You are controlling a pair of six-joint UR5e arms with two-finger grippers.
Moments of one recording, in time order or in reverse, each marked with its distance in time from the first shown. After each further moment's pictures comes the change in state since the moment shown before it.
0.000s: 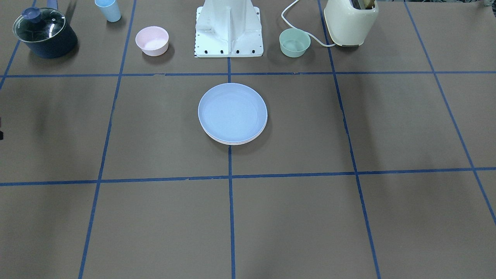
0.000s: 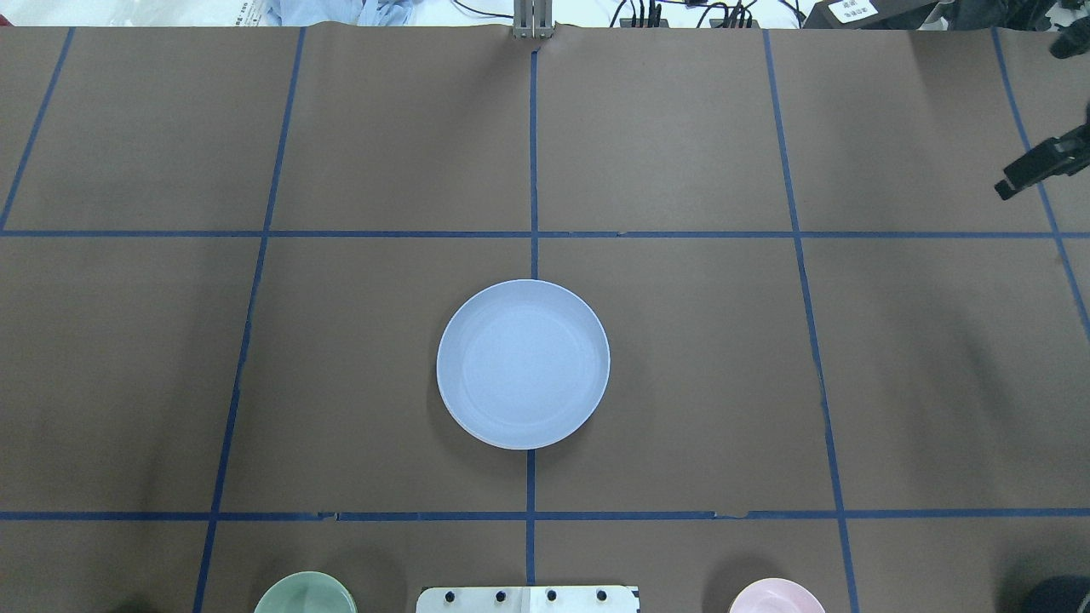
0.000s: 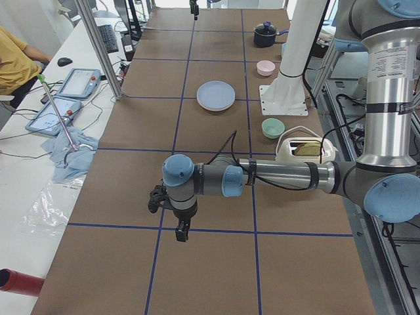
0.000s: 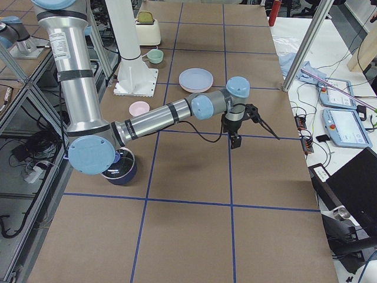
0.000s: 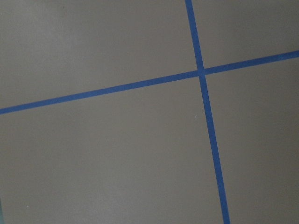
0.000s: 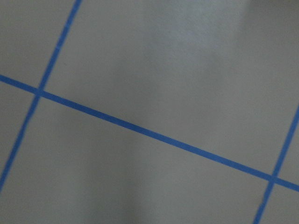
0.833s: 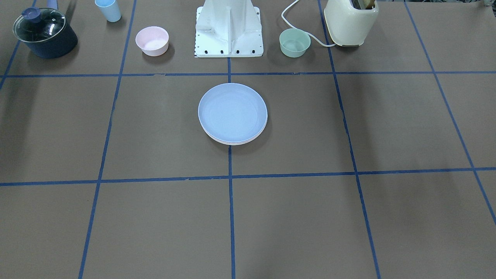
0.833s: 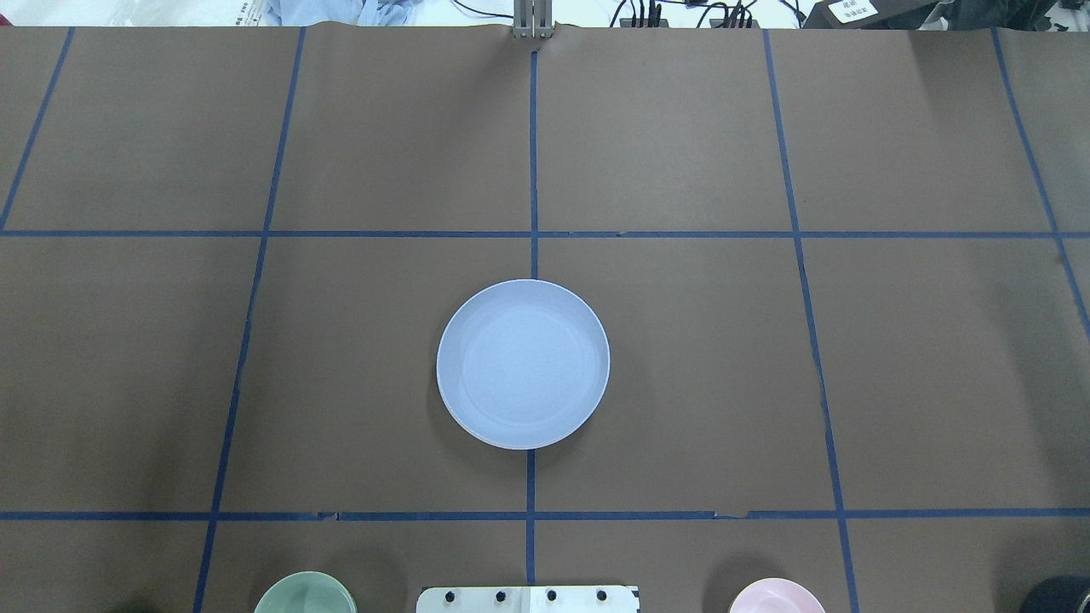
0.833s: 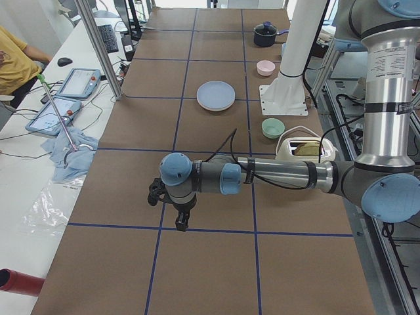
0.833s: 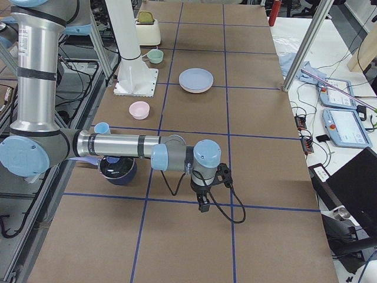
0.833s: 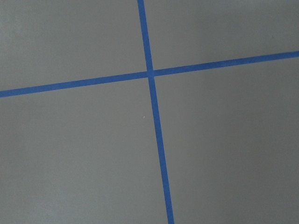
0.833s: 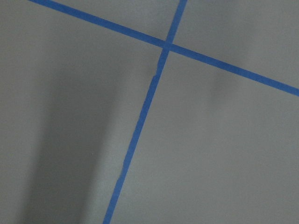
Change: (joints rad) left arm 0.001 -0.009 -0.004 -0.001 -0.096 -0.006; right arm 0.226 -0.249 -0.063 0.014 -0.007 -0.298
